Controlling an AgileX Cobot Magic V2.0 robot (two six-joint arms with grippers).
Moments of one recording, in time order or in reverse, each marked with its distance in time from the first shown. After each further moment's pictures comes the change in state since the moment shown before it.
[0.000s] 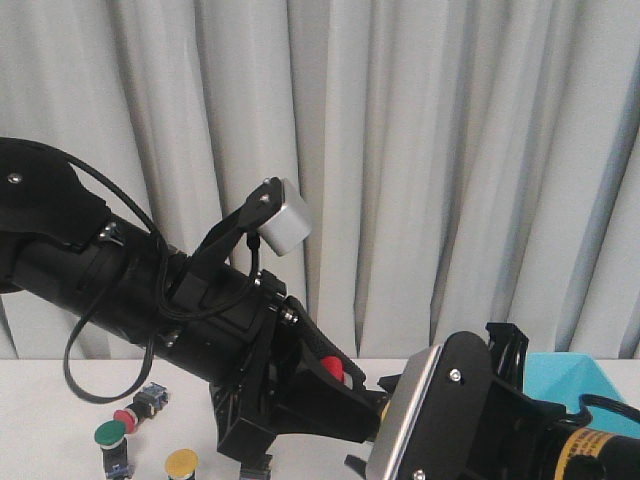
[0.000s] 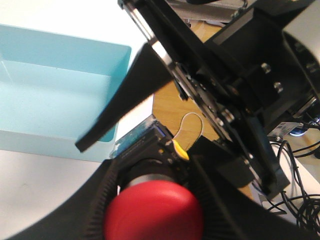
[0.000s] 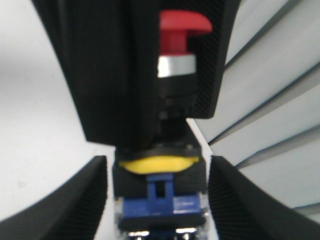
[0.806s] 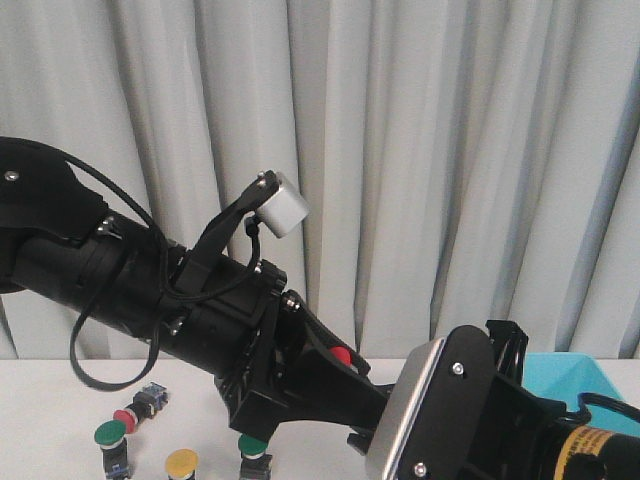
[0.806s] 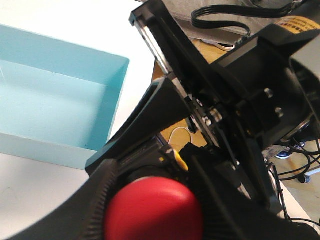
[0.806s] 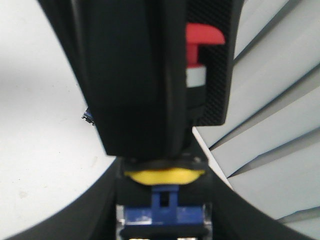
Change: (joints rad) left arm 0.001 0.000 0.000 -0.050 -0.010 -0.075; right arm 0.000 0.000 0.000 0.001 -0.019 0.021
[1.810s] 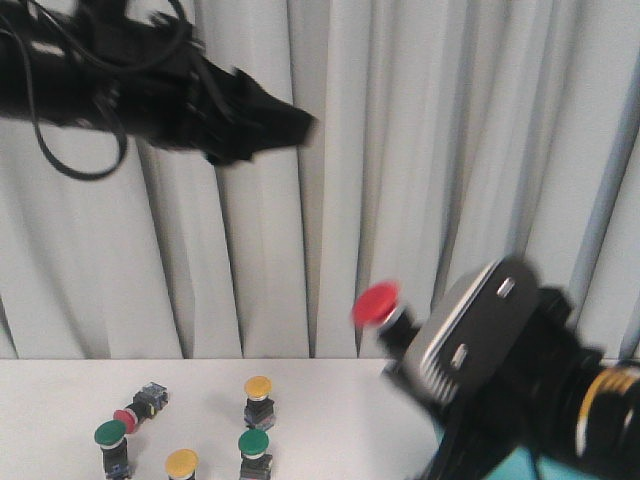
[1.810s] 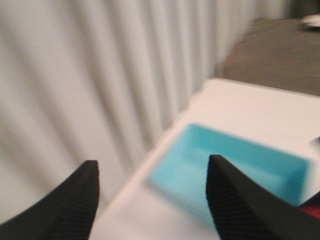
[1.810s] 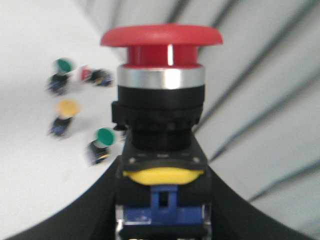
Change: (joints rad) left arm 0.074 -0.002 -0.436 0.417 -0.294 -0.326; right arm -0.112 0.002 -0.064 -0.035 0.001 0.166
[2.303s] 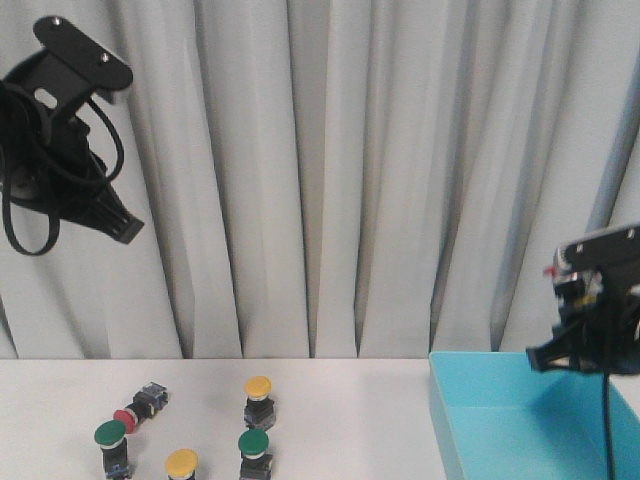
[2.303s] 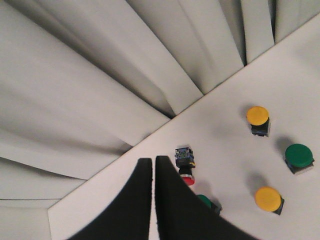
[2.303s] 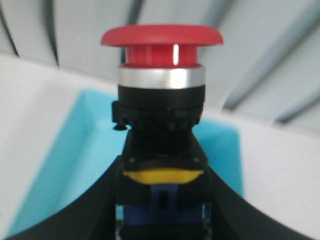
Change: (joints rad) left arm 0.035 -0.002 0.105 0.826 0.178 -0.351; right arm -0.571 0.342 -0.146 0.037 0.052 0.197
